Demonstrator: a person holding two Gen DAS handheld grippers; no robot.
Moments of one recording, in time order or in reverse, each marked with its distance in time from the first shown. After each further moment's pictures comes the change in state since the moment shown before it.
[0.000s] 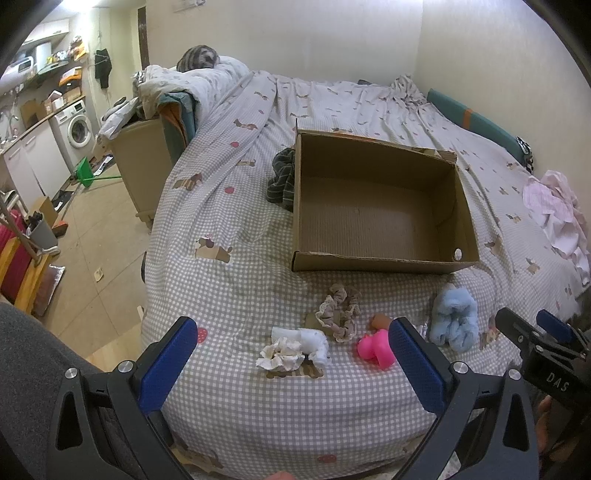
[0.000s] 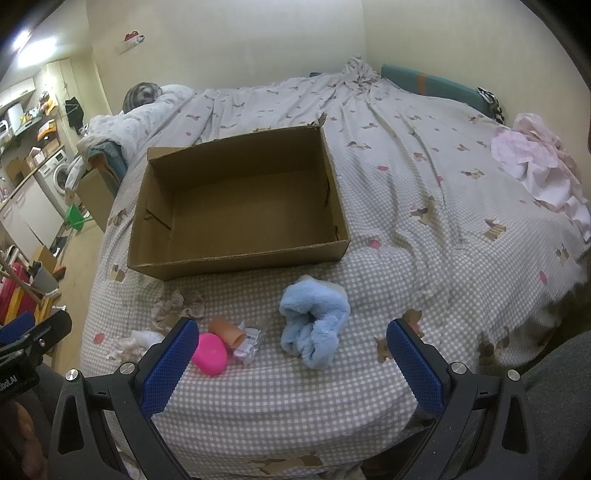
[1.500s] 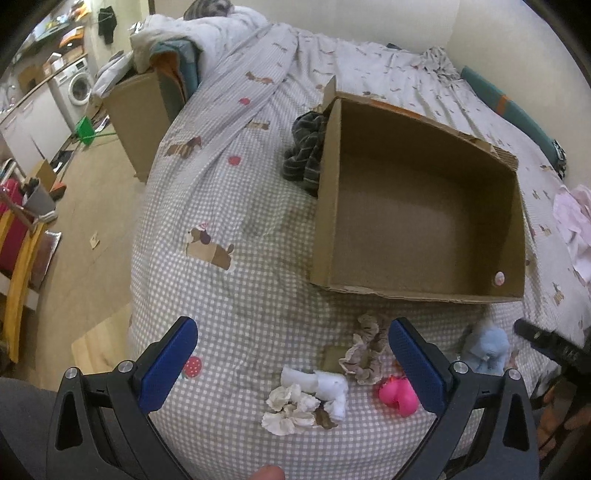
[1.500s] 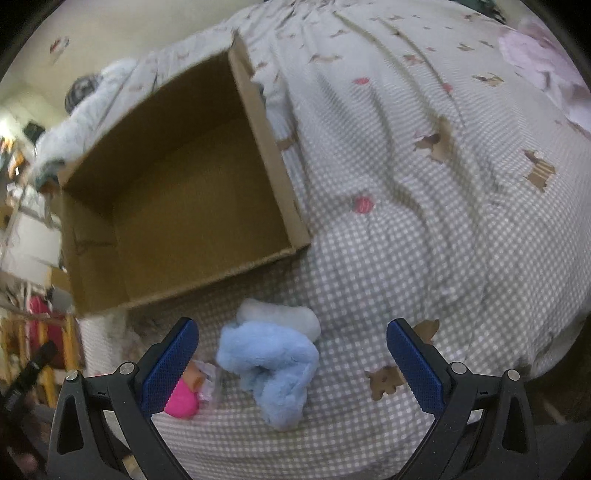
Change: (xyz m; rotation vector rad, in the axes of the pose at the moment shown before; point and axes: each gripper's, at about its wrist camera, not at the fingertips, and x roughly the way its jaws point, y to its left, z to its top) left arm 0.090 0.020 0.059 -0.081 0.206 0.031; right arm 0.122 -0.066 0.052 0.187 0.354 0.074
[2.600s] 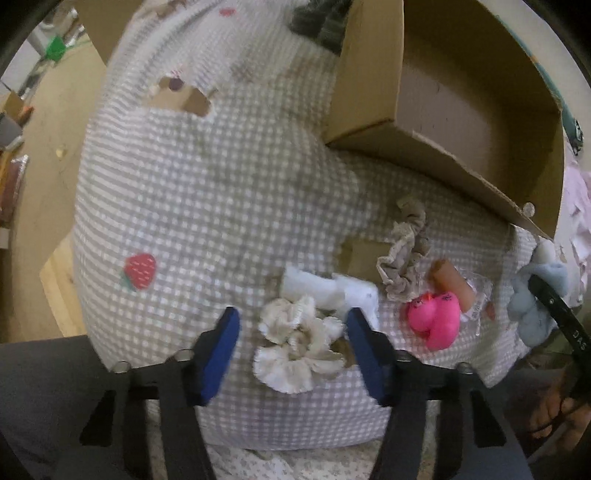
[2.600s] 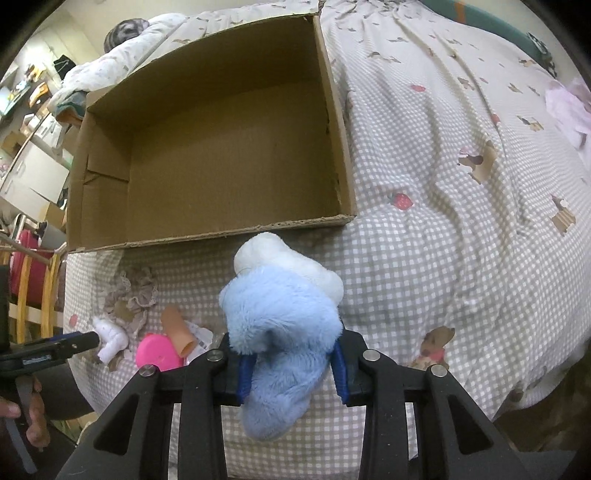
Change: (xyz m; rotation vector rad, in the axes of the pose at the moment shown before) left arm 0.084 0.021 -0.047 -0.064 0.438 -0.119; right arm -0.005 0.038 -0.020 -0.207 0.022 -0.019
